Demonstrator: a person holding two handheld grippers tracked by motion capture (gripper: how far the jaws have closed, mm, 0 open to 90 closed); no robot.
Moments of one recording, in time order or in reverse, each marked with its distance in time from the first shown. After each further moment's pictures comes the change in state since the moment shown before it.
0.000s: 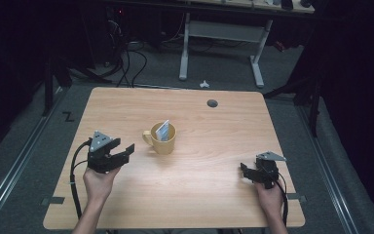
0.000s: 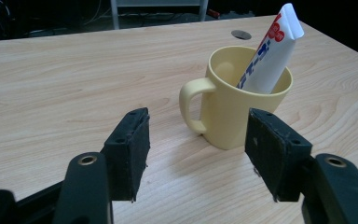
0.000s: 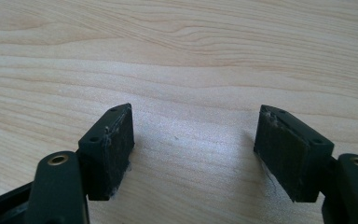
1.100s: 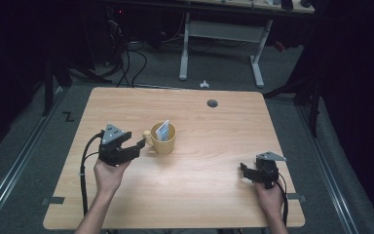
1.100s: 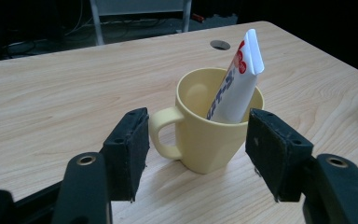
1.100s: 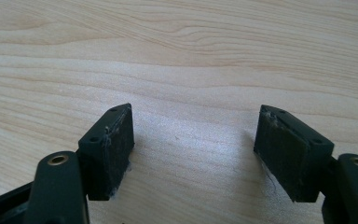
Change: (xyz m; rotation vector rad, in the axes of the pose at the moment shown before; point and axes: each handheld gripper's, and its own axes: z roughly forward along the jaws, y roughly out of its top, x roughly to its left) left arm -0.018 0.021 0.017 -0.015 -0.057 0.043; right arm 0.000 0.000 0.000 0.000 0.001 -0.001
